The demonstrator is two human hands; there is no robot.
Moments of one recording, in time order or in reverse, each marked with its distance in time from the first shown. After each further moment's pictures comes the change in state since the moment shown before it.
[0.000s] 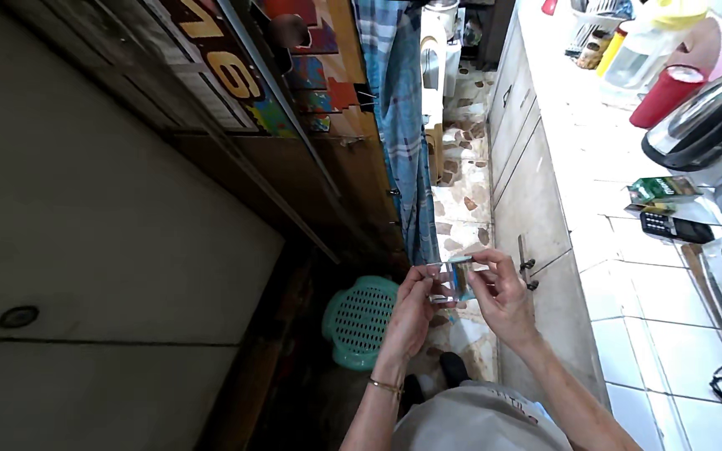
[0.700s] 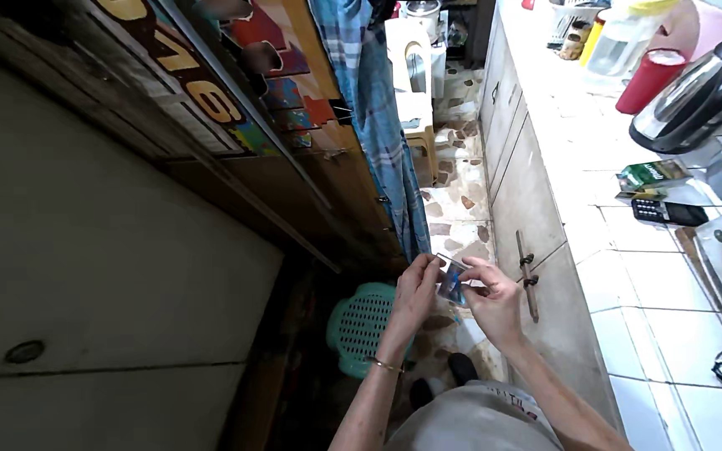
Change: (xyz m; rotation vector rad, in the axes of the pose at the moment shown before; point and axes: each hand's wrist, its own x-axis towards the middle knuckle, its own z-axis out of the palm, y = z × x) left_hand 0.027 0.011 0.010 0.777 -0.040 0.153; right_hand -0.007 0.016 0.010 0.038 0.175 0.106
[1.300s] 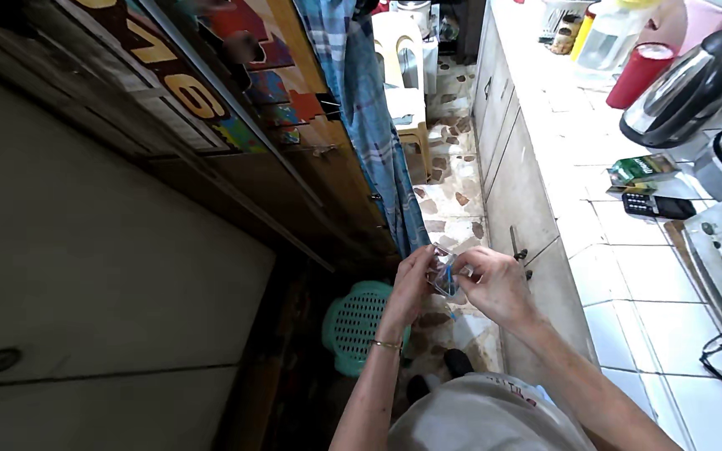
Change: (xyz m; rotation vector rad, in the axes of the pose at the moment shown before) left_hand 0.013 -0.007 0.006 -0.409 -0.117 -0.135; right_hand 0.033 -0.038 -0.029 -0.495 -0.287 -0.072
